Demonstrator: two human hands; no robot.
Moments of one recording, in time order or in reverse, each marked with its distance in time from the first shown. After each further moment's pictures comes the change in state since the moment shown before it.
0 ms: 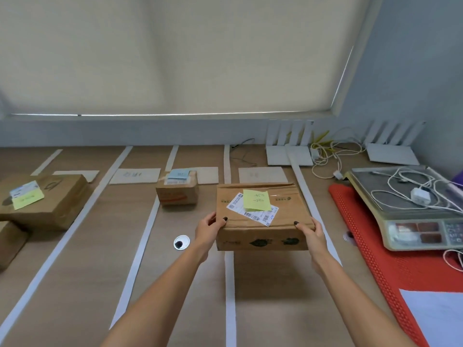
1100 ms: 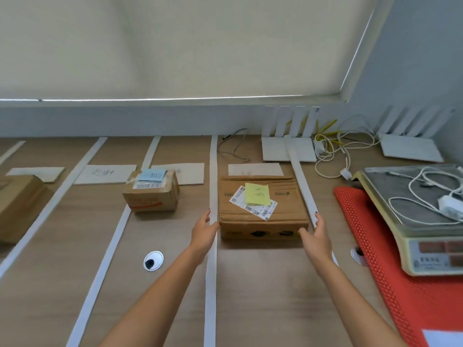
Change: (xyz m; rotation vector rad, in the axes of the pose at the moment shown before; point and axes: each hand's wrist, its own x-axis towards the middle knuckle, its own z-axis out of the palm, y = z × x) left_hand 0.116 -0.014 0.064 0.152 0.043 -0.081; right_hand 0.131 0.016 0.000 -0.420 0.086 -0.088
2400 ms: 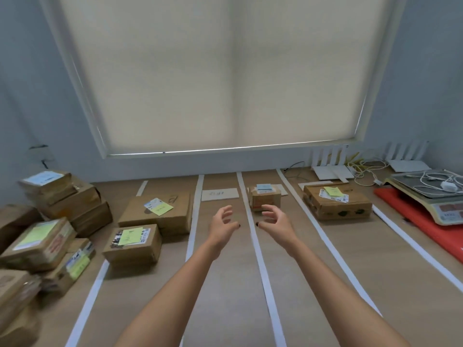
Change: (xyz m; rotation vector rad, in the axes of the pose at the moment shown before) left_hand -0.256 -0.064 -0.482 0.067 -0.058 0.464; right_hand -0.523 -0.206 0.271 0.096 -0.263 -0.421
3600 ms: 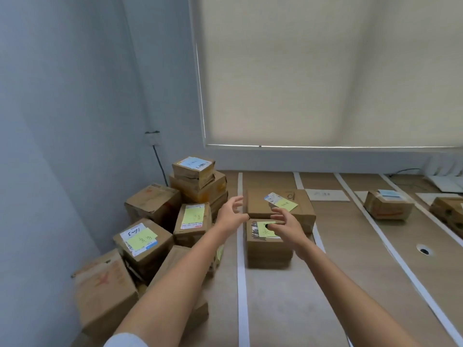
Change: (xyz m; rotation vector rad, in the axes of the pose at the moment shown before) left_hand 0.012 -0.121 -0.473 0.064 0.070 -0.006; right_hand -0.010 -0.160 0.456 0.010 -0.168 0.022
